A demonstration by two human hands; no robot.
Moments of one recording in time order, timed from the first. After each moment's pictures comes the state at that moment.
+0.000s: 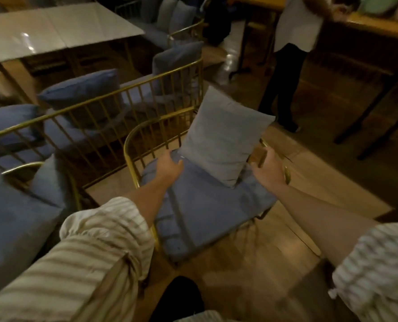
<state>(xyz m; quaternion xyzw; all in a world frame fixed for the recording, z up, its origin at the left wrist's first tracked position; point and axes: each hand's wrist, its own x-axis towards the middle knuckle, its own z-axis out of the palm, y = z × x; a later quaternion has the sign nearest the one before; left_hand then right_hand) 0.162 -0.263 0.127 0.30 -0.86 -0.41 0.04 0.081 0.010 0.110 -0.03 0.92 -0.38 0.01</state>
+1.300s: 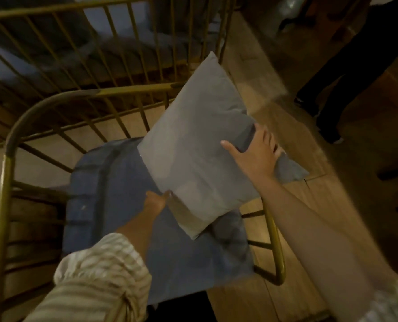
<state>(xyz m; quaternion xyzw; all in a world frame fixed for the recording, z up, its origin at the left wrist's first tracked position) -0.169 -0.230 -0.182 0.58 -0.65 -0.47 -0.11 -0.367 -0.066 -0.026 -0.16 0.96 -0.21 0.05</state>
